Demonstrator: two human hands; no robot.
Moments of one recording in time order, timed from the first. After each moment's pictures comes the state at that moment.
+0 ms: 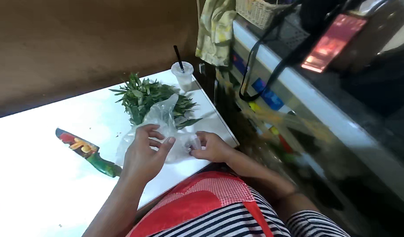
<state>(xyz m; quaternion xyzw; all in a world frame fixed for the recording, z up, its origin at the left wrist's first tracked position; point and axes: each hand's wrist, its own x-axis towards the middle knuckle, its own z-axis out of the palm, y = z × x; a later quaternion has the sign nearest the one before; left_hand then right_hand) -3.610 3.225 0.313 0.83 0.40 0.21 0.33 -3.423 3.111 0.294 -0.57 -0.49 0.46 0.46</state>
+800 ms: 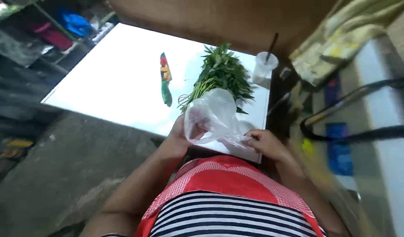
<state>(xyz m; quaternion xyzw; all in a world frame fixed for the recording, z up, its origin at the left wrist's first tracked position) -3.596 3.136 0.280 0.35 0.35 0.49 0.72 -3.306 3.124 0.269 -0.52 -0.58 0.57 0.26</state>
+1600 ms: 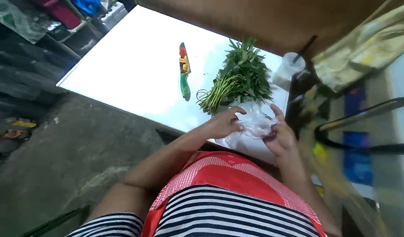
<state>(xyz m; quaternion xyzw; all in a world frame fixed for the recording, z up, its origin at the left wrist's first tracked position) -3.595 3.186 0.279 0.73 0.43 0.16 0.51 -3.372 3.146 0.260 -0.43 -0.26 0.67 0.54</state>
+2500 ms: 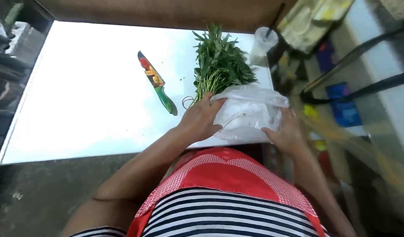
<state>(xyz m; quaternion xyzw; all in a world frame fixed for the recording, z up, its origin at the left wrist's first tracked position) -3.660 3.236 0.300 0.91 0.36 0.05 0.22 -3.418 3.095 0.297 -0.80 -0.54 0.18 0.21</state>
